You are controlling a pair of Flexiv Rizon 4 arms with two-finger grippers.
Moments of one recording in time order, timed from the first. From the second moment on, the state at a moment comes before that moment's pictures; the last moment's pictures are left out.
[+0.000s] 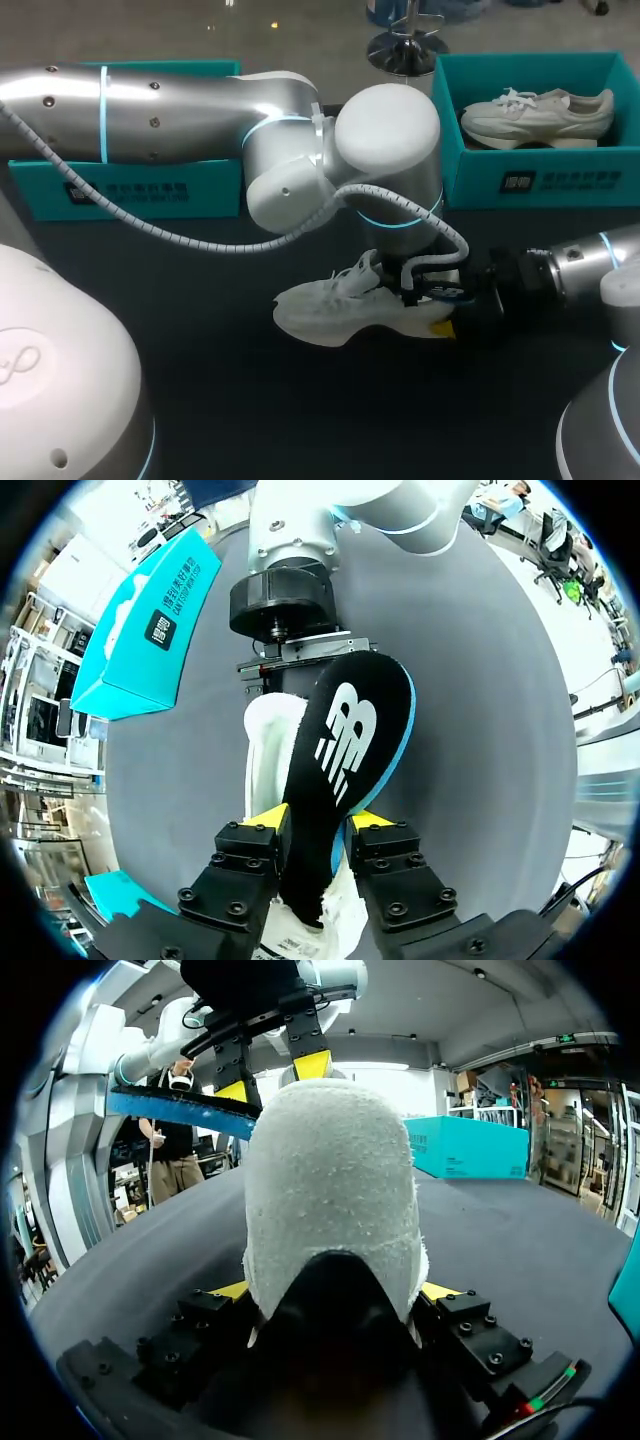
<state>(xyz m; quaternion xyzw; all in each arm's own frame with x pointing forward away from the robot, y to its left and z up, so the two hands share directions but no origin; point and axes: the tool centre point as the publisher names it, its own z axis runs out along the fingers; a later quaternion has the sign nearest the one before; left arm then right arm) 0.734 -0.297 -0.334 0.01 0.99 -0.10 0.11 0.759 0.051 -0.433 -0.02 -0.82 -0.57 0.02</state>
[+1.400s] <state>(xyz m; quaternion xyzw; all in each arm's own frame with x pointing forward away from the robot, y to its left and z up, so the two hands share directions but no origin) 0.724 -0.317 -0.292 -0.02 0.98 -0.20 0.06 0.759 0.051 -0.433 -0.02 -0.82 -0.57 0.01</state>
